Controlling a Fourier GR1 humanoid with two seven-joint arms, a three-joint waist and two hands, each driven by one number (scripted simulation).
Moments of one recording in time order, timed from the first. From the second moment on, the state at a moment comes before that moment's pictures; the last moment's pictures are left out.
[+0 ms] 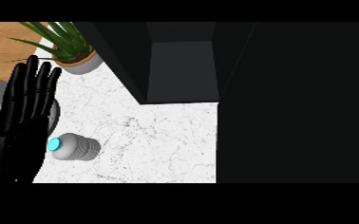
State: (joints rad) left arm 0.00 0.09 -0.02 -2.10 -0.02 -0.01 0.00; right arm 0.02 -0.10 0.00 -2.10 -0.02 0.04 0.03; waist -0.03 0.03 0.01
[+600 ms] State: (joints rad) left arm 0.21 0.01 -0.02 -2.28 -0.12 0.48 0.14; right arm 0.26 -0.10 0.08 -2.26 -0.12 0.12 0.10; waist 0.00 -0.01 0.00
